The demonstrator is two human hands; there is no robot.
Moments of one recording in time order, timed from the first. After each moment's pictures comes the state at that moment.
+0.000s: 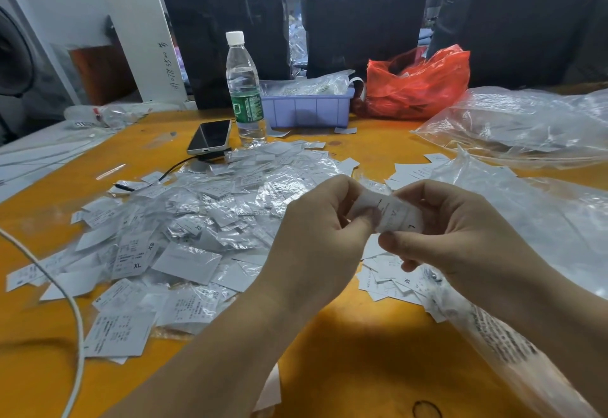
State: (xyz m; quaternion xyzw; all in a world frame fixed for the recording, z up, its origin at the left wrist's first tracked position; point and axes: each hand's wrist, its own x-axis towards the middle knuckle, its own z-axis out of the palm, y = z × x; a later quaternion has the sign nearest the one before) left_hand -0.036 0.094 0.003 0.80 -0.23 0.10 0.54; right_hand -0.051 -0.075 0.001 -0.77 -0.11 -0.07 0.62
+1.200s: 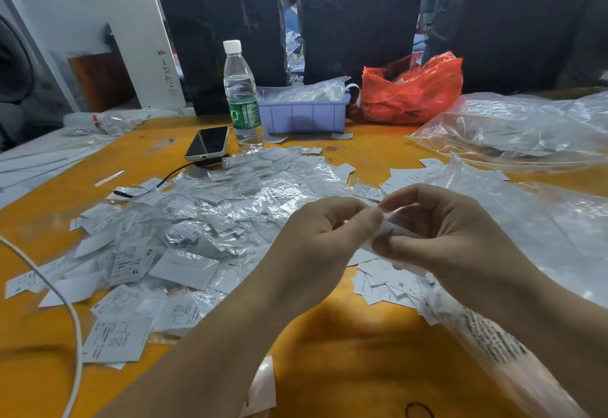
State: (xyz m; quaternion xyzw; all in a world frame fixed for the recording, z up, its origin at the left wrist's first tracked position) left_hand -0.032 0.099 0.006 0.78 -0.26 -0.02 0.56; right_hand -0.052 -0.077 0.001 -0.76 -0.14 -0.07 0.63
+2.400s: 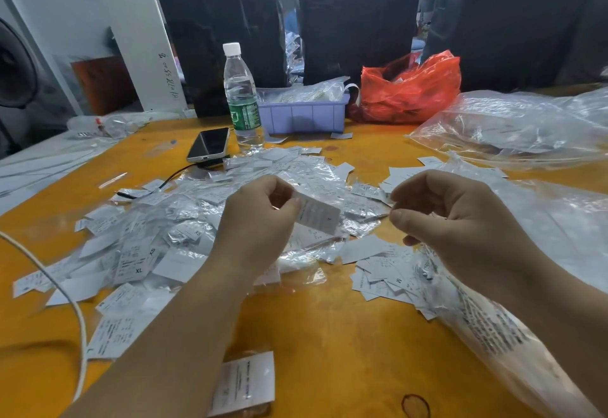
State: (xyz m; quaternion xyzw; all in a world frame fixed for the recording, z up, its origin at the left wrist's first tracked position) left_hand 0.005 0.134 -0.003 0.89 -0.07 0.16 0.42; right_hand -0.051 -0.085 0.007 -0.82 -0.09 -0.17 0.53
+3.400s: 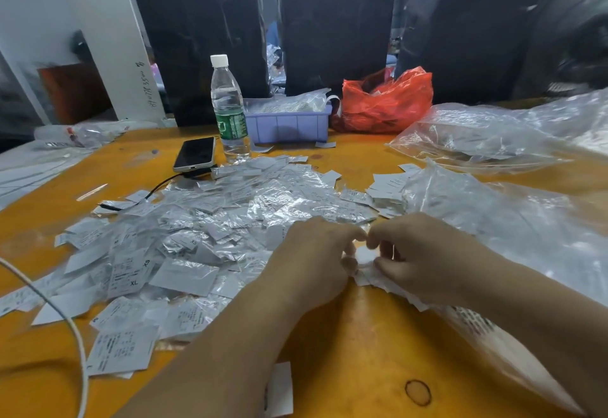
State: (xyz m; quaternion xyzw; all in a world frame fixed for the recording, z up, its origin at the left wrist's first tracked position) left_hand -0.007 0.099 -0.020 0.92 -0.32 0.07 0.21; right_hand -0.048 -0.075 -0.002 -0.97 -0.15 -0.09 0.14
